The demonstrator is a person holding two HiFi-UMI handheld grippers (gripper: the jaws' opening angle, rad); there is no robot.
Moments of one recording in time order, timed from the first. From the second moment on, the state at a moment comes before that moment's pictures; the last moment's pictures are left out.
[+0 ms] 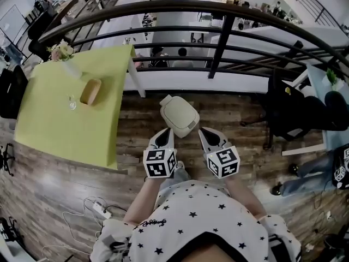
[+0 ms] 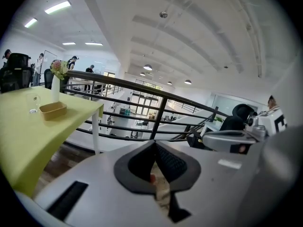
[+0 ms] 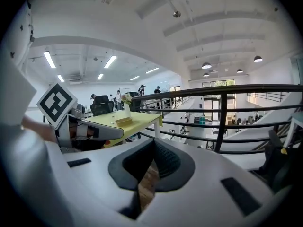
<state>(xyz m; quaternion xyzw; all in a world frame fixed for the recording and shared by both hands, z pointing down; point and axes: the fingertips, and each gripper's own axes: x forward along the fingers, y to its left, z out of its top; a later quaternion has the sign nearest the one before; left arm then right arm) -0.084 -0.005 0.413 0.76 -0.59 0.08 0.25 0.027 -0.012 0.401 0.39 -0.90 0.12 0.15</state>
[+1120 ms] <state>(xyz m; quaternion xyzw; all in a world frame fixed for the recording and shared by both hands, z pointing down) -0.123 -0.135 0.563 0.72 -0.59 0.14 0.34 0.011 -0.169 0.572 0.41 -0.86 0.20 0.25</state>
